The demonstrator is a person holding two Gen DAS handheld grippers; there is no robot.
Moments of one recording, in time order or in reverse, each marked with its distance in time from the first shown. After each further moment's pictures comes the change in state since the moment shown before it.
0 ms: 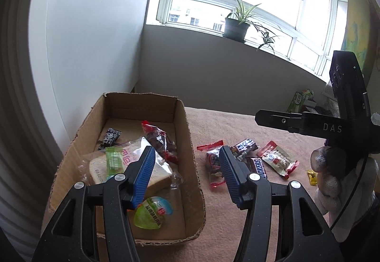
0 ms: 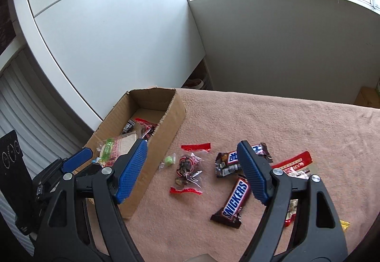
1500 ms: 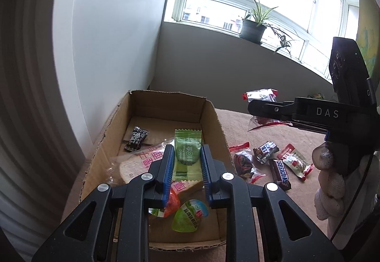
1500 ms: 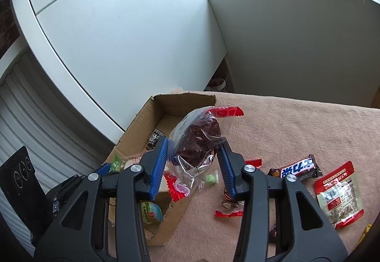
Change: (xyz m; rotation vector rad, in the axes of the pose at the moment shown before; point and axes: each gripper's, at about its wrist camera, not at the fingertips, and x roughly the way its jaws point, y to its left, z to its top) left arm -0.003 0.049 0.002 -0.052 0.008 0.069; right arm 0.069 0.077 0.028 -0.005 0.042 0.134
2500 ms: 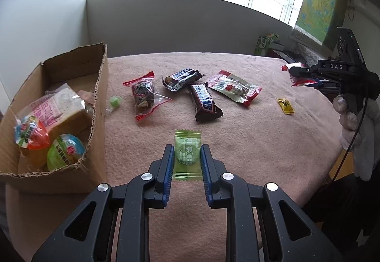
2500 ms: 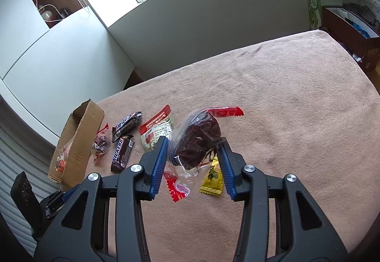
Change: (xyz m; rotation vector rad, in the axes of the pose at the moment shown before) left arm 0.012 -0.116 -0.079 0.253 0.194 -0.213; right arm -0.178 -0.199 -0.111 0.310 -0.109 -0.259
